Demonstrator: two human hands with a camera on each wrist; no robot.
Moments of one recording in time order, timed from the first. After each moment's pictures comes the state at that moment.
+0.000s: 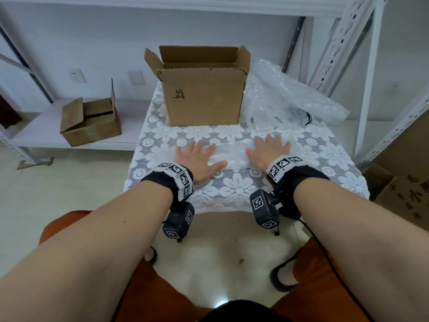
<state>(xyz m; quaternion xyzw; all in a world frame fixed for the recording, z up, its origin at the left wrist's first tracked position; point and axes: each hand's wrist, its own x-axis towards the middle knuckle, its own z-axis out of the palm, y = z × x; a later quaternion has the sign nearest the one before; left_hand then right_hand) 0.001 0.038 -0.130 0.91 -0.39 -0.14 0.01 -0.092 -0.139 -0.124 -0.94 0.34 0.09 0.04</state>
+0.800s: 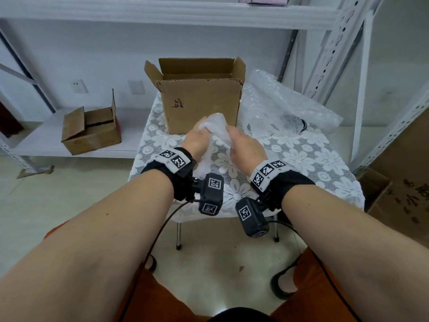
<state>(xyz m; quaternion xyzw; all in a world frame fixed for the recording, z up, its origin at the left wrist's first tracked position) 0.001 0.012 -0.075 0.75 -0.15 -0.25 0.59 -0.080 -0.095 -0.098 -0.97 0.16 -0.15 0.12</state>
